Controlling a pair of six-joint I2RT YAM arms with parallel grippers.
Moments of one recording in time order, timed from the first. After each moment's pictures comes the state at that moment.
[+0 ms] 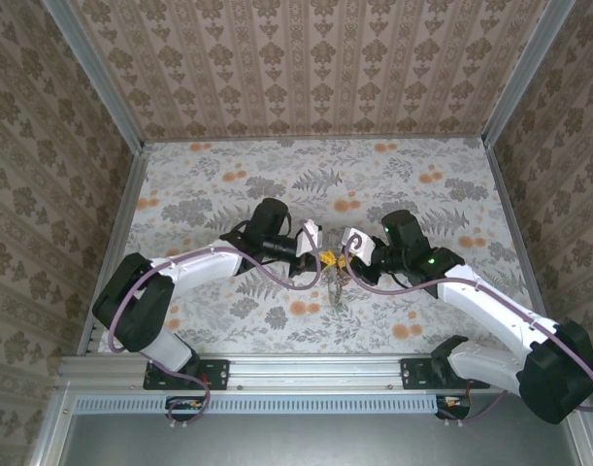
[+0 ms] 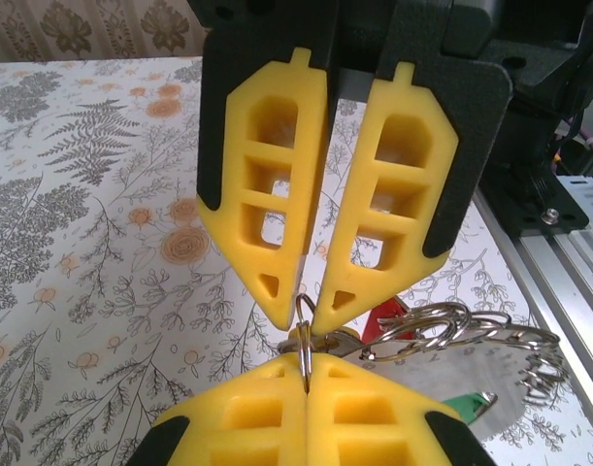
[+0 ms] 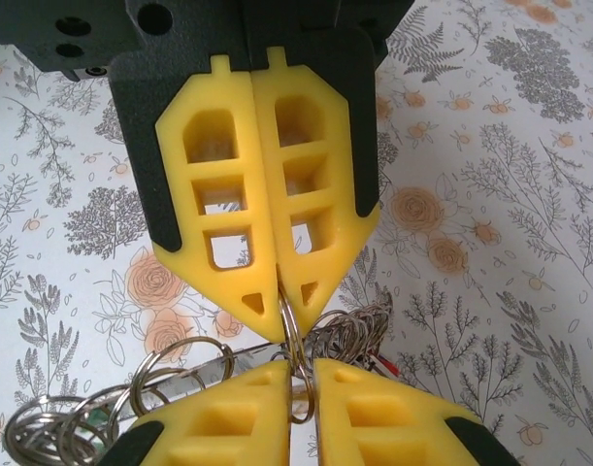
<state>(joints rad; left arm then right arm) -0.75 1.56 0.87 0.09 0.89 0.49 0.50 1.10 0.71 -0.33 -0.47 -0.52</state>
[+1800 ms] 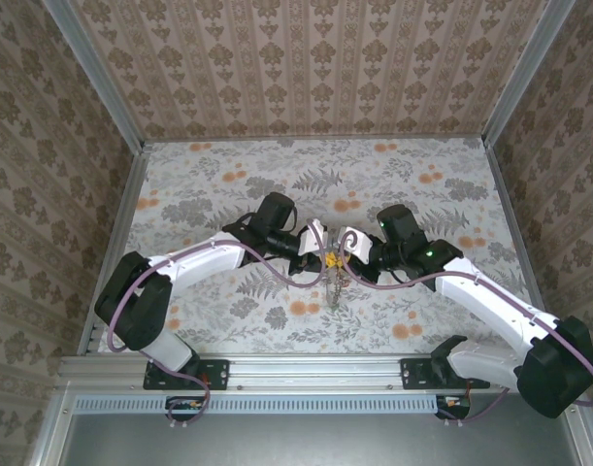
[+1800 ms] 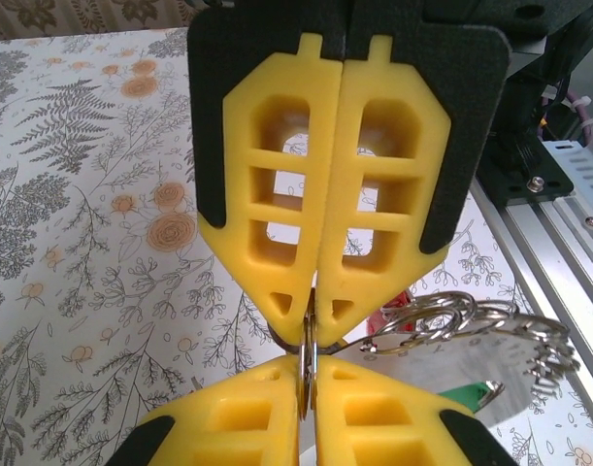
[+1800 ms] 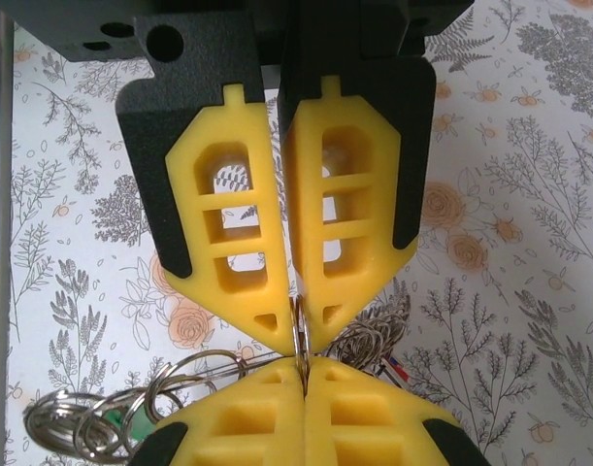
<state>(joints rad) -0.77 1.57 0.99 -0.16 0.86 0.63 0.53 1.13 0.81 -0.47 -0.47 -0.55</state>
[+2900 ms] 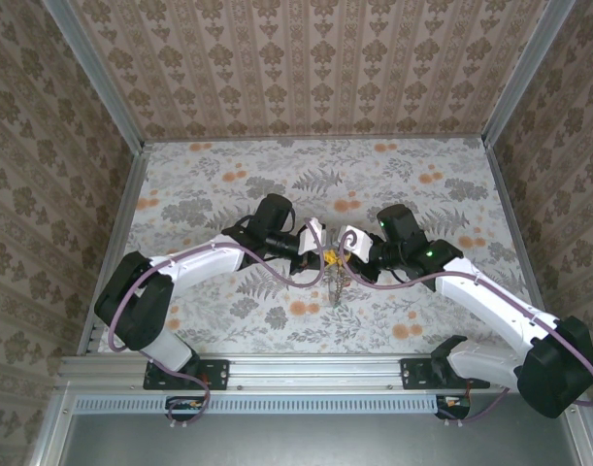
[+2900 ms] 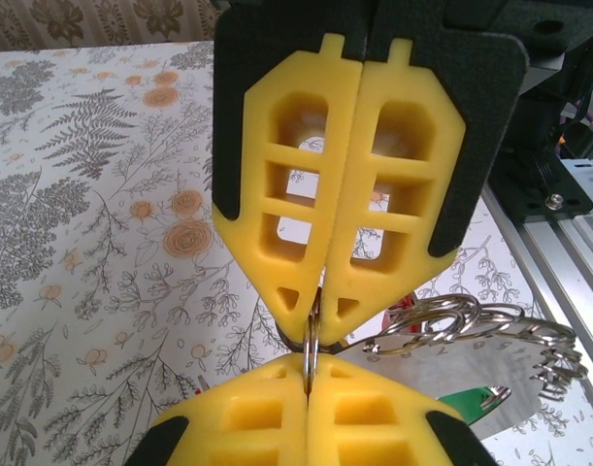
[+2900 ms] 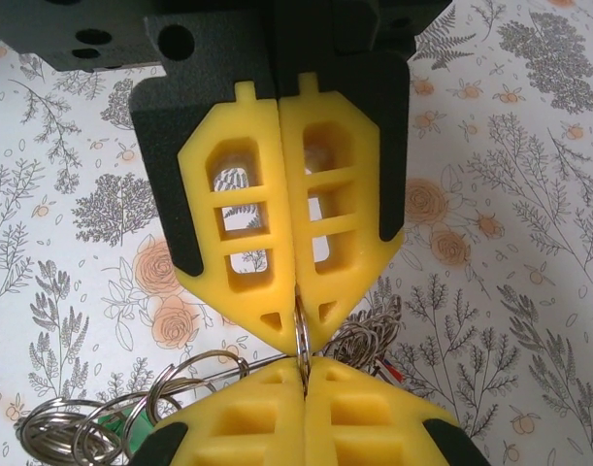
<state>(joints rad) -0.76 1.57 0.95 -0.05 0.86 0.56 0.53 1.13 0.81 -0.45 -0.44 -0.55</state>
